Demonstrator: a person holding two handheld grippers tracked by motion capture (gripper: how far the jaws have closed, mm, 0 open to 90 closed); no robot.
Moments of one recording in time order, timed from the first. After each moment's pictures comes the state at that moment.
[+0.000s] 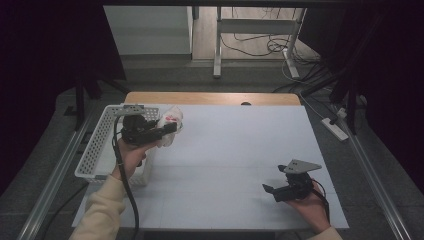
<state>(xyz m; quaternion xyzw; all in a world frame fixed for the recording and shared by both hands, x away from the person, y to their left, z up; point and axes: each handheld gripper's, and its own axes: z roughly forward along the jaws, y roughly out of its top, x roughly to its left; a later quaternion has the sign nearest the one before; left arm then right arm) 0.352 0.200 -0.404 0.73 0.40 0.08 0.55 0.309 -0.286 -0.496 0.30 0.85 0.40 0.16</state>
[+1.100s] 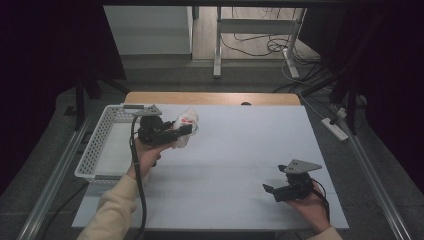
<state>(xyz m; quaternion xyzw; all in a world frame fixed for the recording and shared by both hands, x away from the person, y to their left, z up) 0.360 0.162 -0.408 0.74 0.37 0.06 0.55 0.309 -0.287 -0.496 0.30 0.85 0.40 0.16</state>
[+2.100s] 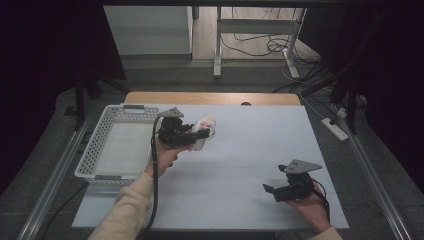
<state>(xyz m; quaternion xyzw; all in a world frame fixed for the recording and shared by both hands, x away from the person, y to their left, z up) 0.379 0.116 -0.425 0.77 0.36 0.03 0.53 0.309 -0.287 -0.496 0.30 0.85 0.40 0.16</state>
